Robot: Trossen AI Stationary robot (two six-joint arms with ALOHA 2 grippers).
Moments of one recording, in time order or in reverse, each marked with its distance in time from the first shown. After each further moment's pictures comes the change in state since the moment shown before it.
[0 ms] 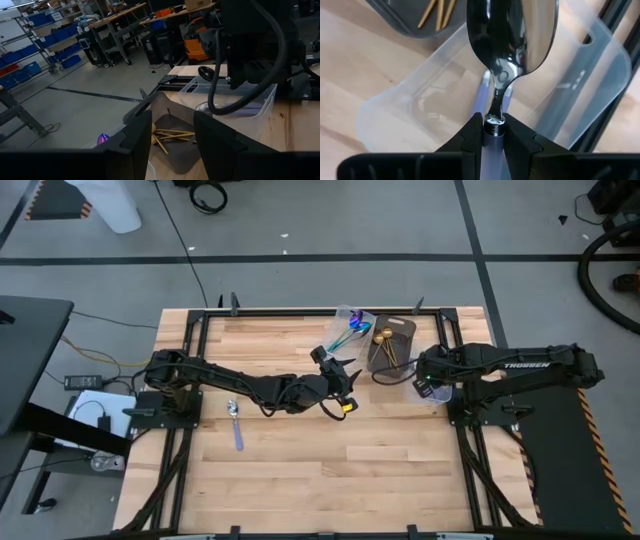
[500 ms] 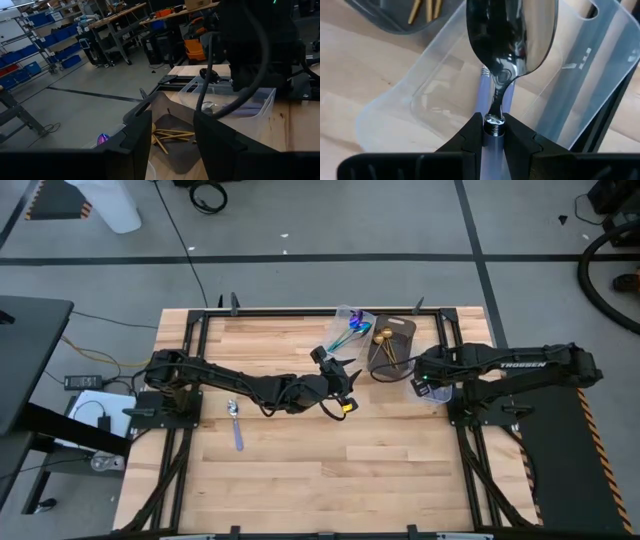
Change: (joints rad) left arm 0.000 0.000 0.000 0.000 0.000 0.000; right arm -0.014 0.037 -0.001 -0.002 -0.044 0.127
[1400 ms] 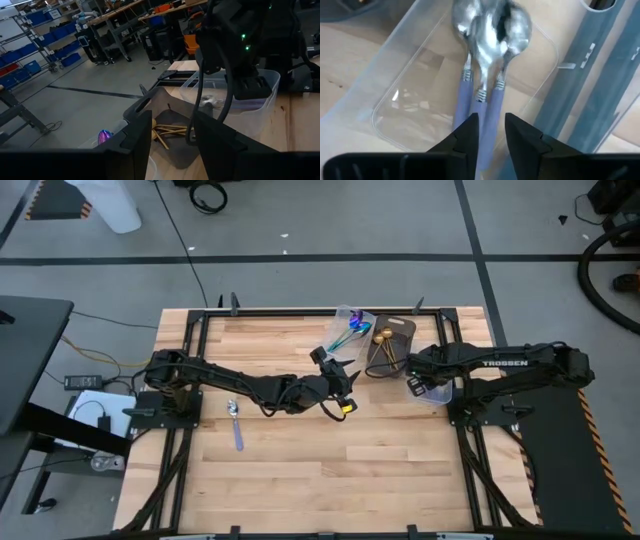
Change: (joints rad) left arm -0.001 0.000 0.000 -0.031 0.000 0.000; right arm -0.130 0.139 -0.066 0.102 -0.020 -0.131
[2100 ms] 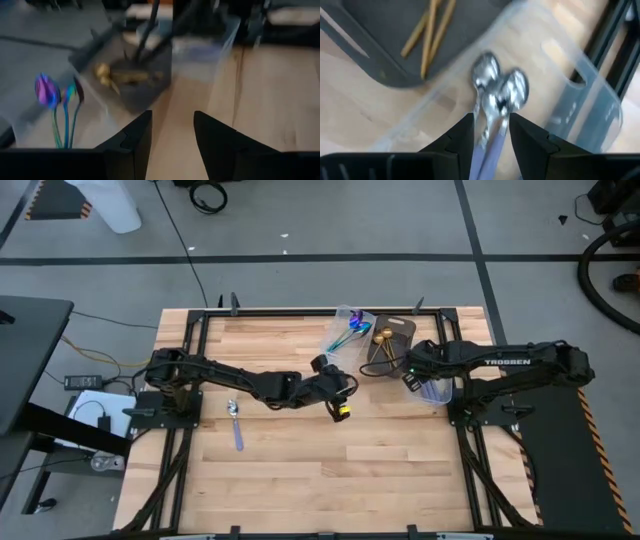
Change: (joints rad) left arm 0.025 0.000 0.000 -0.279 0.261 -0.268; right arm 0.032 -0.003 0.064 0.057 0.143 -0.130
